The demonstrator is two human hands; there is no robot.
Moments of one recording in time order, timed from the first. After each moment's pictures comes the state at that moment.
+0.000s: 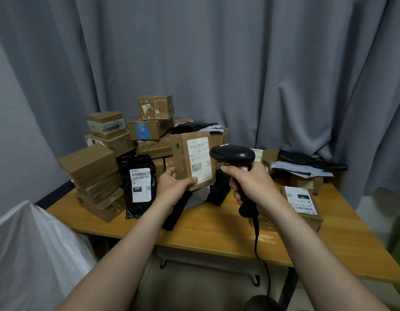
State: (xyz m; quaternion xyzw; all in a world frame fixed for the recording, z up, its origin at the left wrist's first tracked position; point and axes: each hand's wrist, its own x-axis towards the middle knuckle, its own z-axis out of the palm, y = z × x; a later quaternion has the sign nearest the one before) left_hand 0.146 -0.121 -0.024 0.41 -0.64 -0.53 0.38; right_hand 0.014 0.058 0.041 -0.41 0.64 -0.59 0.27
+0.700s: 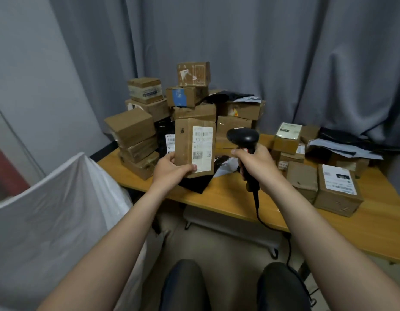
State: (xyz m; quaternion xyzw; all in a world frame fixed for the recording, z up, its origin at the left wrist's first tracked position) left_hand 0.256 -0.111 -0.050 0.50 -0.66 -0.42 0.37; right_hand 0.052 0.009 -0.008 -0.42 0.67 -0.55 0.28
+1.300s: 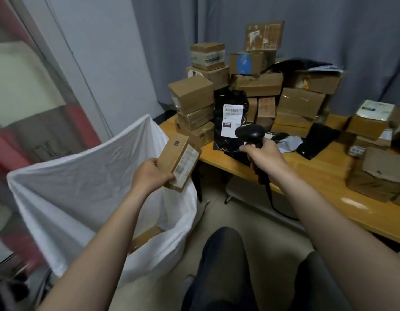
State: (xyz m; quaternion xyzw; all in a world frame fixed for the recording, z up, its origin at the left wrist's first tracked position) left_hand 0.463 -0.092 -0.097 0.69 -0.64 -0.26 0.22; right_hand 0.157 -0.038 -0.062 -0.47 0.67 -0.47 0.34
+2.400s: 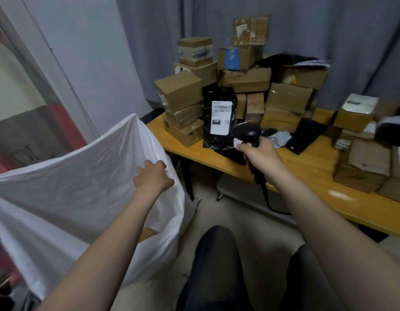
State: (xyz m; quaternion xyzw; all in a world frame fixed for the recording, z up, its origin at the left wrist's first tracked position) left_hand 0.414 -0.103 -0.110 0.72 -0.68 -0.11 0.01; right_hand 0.139 -0.033 -0.070 -0.45 0.67 -0.49 0.35
